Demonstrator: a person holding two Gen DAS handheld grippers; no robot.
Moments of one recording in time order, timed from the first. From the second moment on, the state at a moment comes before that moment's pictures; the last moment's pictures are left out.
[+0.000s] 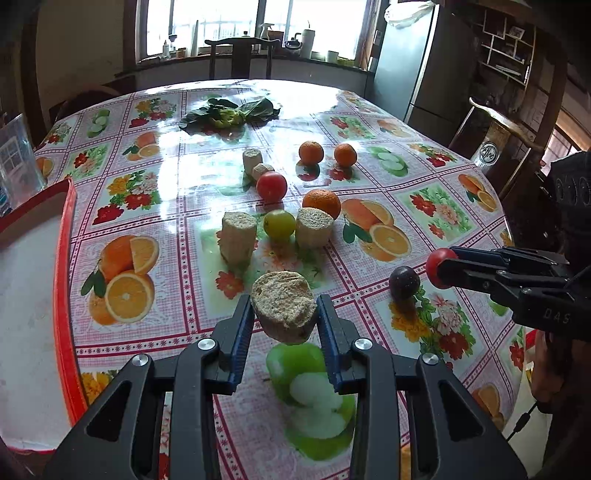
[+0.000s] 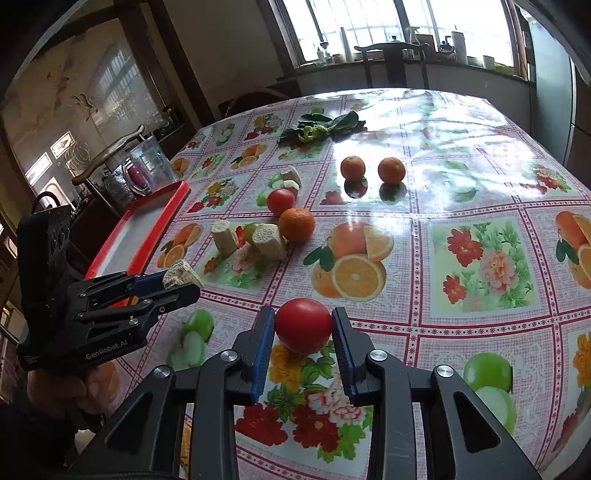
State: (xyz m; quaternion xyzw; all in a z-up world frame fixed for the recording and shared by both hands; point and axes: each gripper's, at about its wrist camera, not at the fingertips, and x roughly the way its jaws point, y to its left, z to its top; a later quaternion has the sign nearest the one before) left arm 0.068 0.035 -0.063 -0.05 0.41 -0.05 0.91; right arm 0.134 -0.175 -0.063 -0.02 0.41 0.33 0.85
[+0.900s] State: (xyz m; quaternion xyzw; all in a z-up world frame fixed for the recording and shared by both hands) left arm -0.023 0.120 -0.034 -0.10 0.36 0.02 0.93; right arm 0.081 -0.081 -0.048 -0.04 0.40 0.42 0.82
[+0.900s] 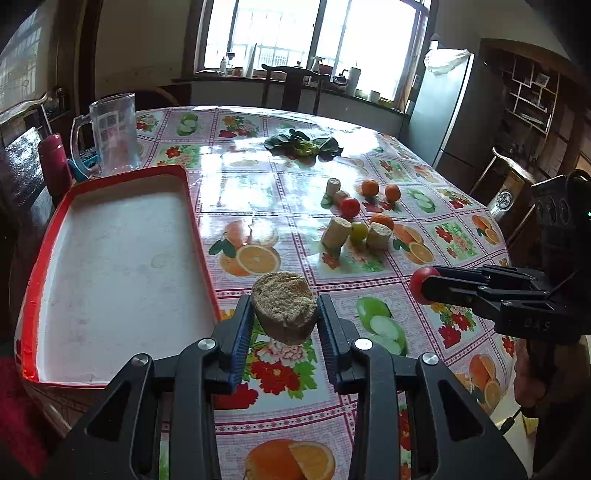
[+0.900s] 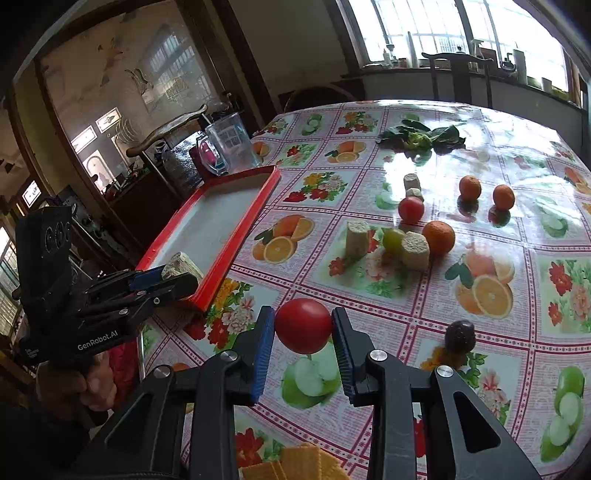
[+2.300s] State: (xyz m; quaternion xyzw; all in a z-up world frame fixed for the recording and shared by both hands) left arm -0.078 0.261 -0.054 -0.16 0.36 0.15 0.91; right arm 0.068 0.114 -0.055 -0.08 0.41 0.52 0.74
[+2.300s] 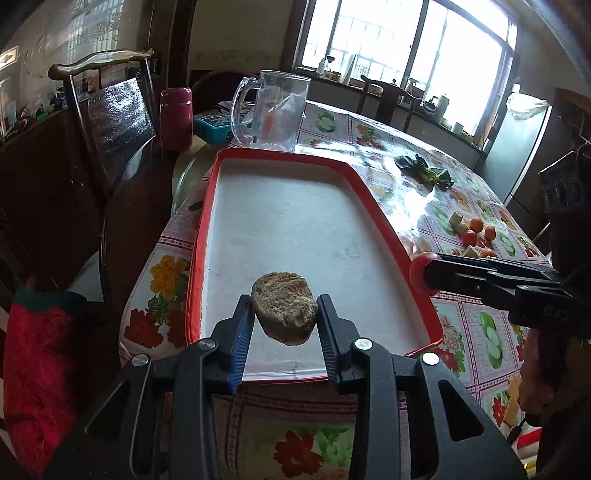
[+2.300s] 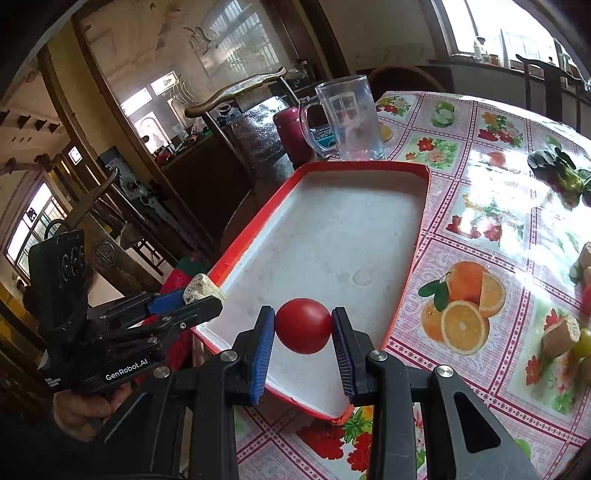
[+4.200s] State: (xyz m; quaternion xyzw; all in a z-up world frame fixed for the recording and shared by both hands) left arm -0.078 0.242 -0.046 -0.16 0.37 0.14 0.91; right arm 0.076 0.025 -0.048 -0.05 0.42 0.46 0.78
